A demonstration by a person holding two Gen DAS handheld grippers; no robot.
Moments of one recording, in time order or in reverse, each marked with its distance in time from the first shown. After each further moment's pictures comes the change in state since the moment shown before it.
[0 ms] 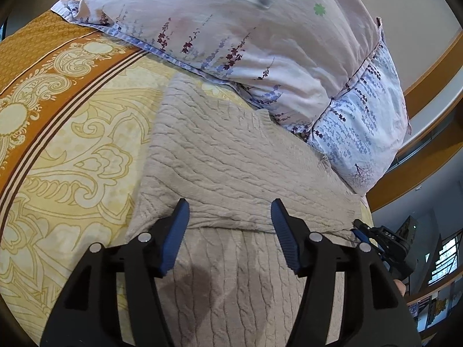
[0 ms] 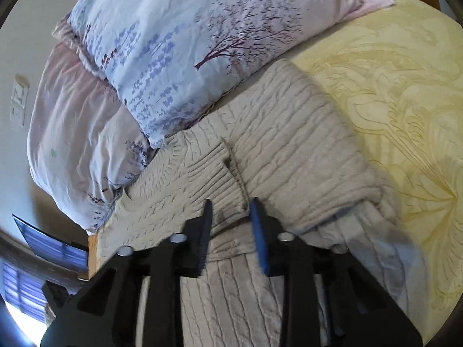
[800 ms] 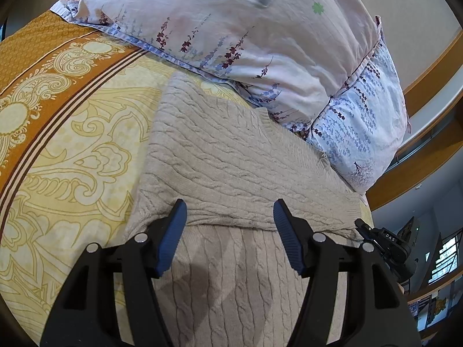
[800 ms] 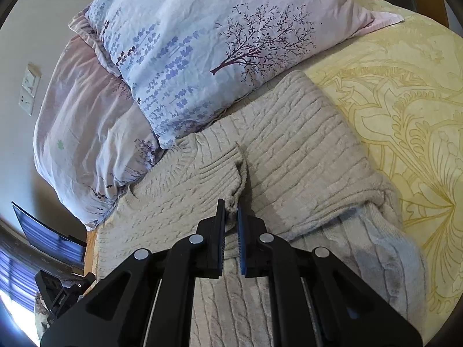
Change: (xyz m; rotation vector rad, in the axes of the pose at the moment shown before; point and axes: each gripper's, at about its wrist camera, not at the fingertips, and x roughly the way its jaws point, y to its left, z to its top) left arm -0.002 -0.001 -0.001 0.000 0.003 -0.001; right arm -0.014 0.004 -0.003 -0.047 -0.050 0.008
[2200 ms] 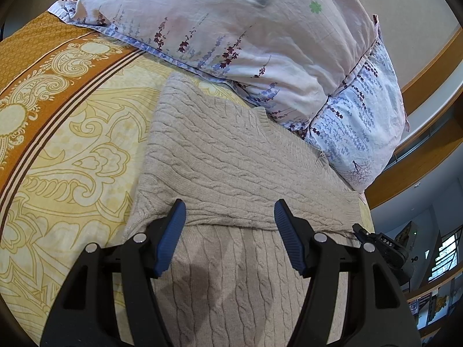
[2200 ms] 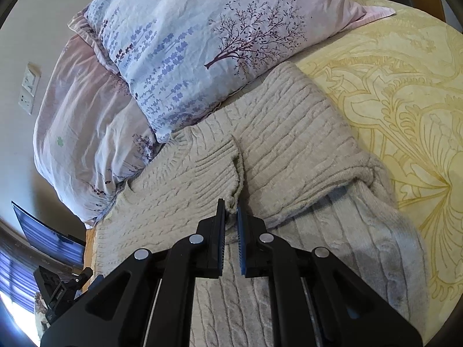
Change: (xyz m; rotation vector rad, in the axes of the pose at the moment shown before) left arm 0.000 -0.001 -0.001 -0.001 -0.002 0.000; right arm -0.002 -0.008 -0.011 0.012 0.007 -0.003
